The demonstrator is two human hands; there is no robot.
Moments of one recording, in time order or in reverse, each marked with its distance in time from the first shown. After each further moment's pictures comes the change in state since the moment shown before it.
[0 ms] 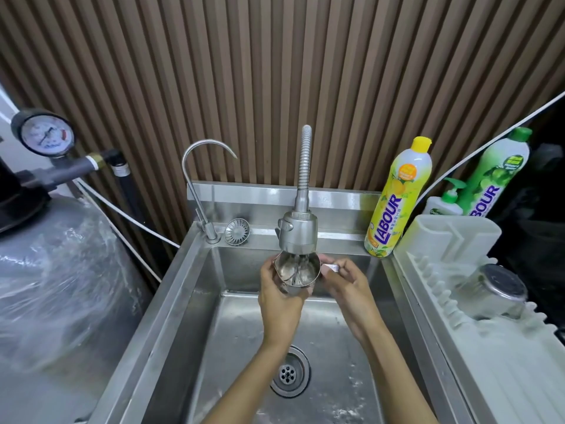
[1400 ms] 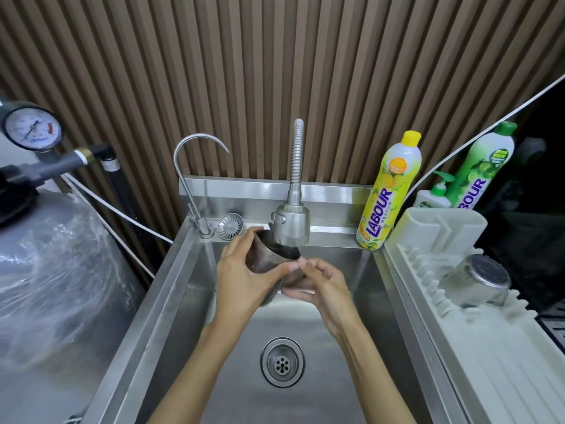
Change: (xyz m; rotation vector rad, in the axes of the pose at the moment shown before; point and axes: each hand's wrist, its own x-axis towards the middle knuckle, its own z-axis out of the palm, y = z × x) left_hand 0.008 0.060 -0.052 0.429 -0.045 0.410; right_hand -0.017 -0.002 0.024 0.158 -0.109 0.098
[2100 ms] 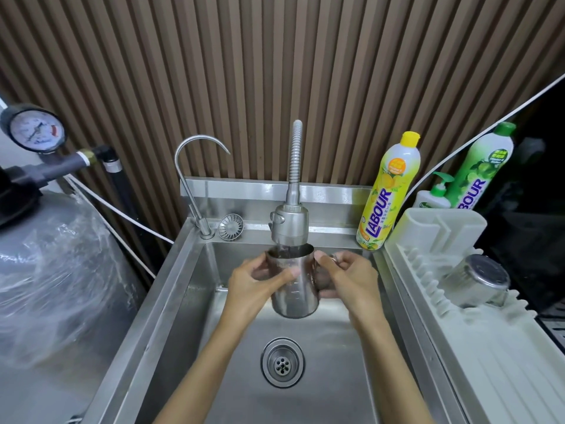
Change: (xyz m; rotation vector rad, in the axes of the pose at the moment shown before) left_hand -0.009 -0.010 0.012 -0.341 -0.259 -0.338; right_hand -0.011 -0.035 -0.006 -0.571 0.382 -0.089
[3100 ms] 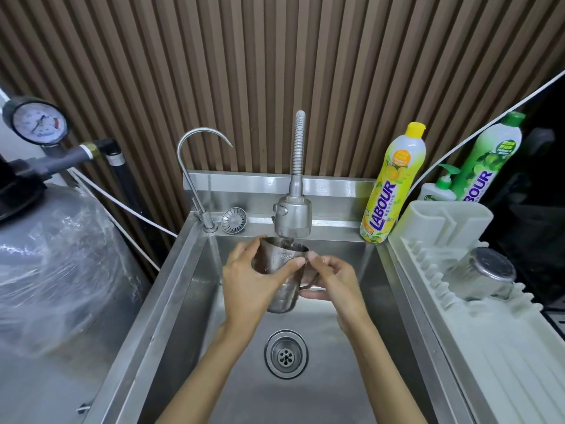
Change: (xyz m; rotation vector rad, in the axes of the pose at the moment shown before) left_hand -0.006 -0.002 0.005 0.364 0.371 0.260; right_hand -0.003 0.023 0.017 0.279 -0.212 0.100
